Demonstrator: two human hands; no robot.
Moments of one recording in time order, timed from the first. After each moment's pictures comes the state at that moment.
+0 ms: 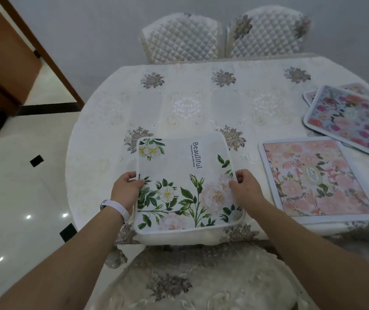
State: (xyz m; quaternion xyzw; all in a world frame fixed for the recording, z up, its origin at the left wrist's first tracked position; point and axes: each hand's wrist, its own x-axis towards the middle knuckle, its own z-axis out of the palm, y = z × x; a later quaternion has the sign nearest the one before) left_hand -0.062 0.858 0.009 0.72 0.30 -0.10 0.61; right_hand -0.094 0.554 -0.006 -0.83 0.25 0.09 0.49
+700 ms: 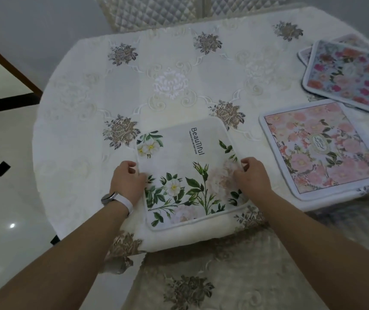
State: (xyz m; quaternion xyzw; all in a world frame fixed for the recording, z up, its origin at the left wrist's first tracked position) left_hand -0.006 0.870 -0.058 0.92 0.13 -0.10 0.36; right_hand -0.080 0.567 -0.054 -0.86 0.34 0.08 0.37
